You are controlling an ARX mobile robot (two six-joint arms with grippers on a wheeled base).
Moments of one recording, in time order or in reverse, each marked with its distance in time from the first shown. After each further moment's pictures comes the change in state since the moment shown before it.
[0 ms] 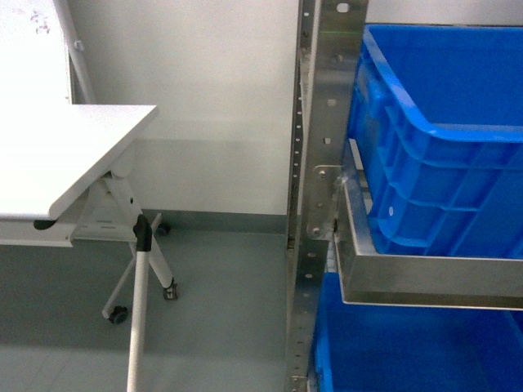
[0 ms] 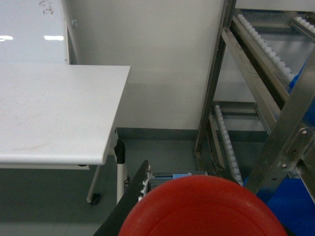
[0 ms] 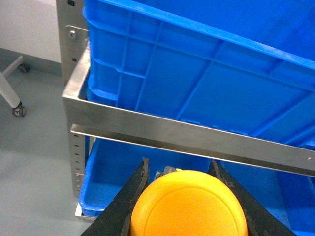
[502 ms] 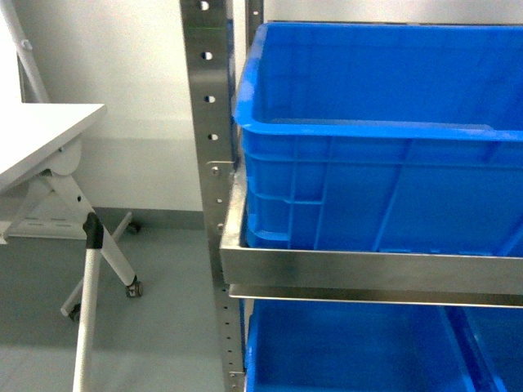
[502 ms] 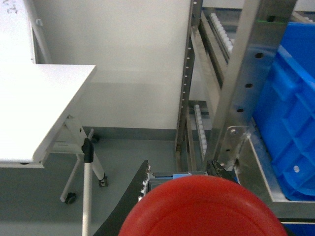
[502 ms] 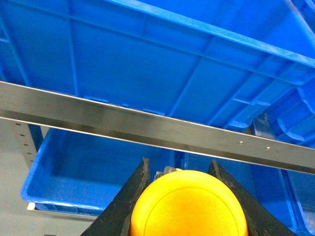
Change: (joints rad) left arm 0.000 0.000 0.000 0.001 0.000 0.000; right arm 0.000 0.000 0.000 -0.001 0.000 0.000
